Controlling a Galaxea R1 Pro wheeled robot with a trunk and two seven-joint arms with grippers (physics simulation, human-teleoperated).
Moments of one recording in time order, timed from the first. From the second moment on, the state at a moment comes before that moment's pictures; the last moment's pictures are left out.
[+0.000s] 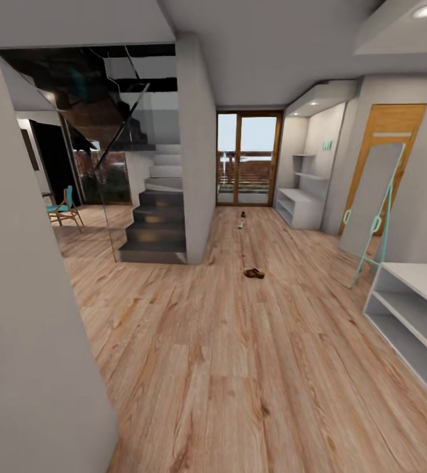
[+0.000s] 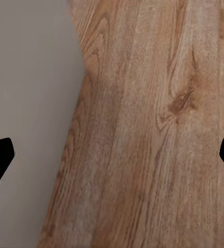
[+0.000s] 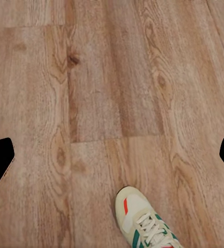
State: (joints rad) left arm -0.13 0.07 0.13 -0.24 -0.01 -0.45 0.00; right arm -0.02 -0.09 -0.10 -0.60 -0.10 -0.20 0.00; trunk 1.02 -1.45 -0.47
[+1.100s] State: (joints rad) left arm -0.13 0.07 0.12 -0.24 -0.01 -0.45 0.00; right arm -0.02 -0.09 -0.10 -0.61 -0.10 -0.20 0.00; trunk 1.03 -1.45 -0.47
